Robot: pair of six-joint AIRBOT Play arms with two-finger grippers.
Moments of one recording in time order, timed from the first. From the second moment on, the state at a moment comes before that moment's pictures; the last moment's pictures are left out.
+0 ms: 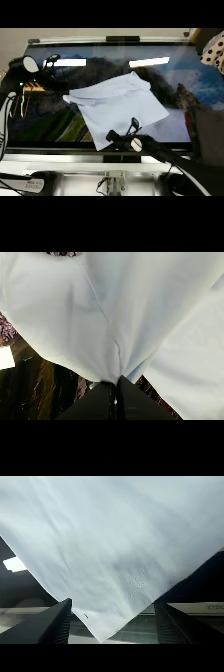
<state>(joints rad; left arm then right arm) -0.12 -1.56 1.58 1.32 -1.34 -1.42 0.84 -1.22 0.58 -0.93 0.38 2.38</state>
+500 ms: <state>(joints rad) -0.12 -1.56 1.58 1.30 -1.34 -1.42 0.93 -1.31 0.58 -0.81 0.22 2.37</state>
